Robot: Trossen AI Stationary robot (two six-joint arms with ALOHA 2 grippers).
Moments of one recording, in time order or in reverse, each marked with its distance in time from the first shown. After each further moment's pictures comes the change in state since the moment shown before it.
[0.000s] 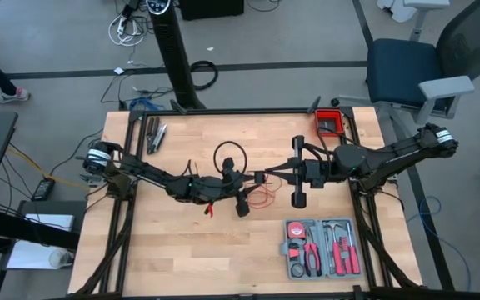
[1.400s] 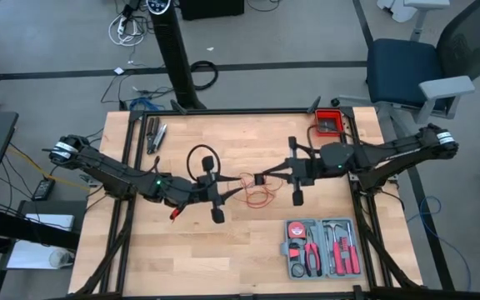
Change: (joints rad) left arm -0.139 -0.352 0.001 -0.312 -0.090 0.303; right arm -0.063 0.010 0.070 -0.345 -0.049 0.069
